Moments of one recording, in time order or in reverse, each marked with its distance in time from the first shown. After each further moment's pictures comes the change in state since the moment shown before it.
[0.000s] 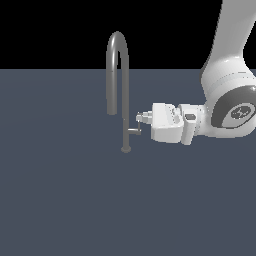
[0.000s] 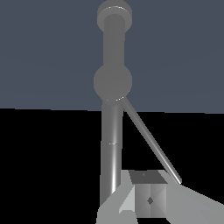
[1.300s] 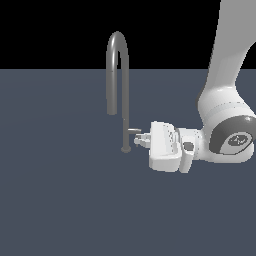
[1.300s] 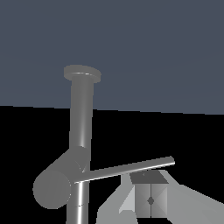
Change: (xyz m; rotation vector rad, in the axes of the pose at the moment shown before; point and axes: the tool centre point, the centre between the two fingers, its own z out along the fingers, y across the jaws) arm 0.059 0.033 0.000 -0.008 -0.014 -0.018
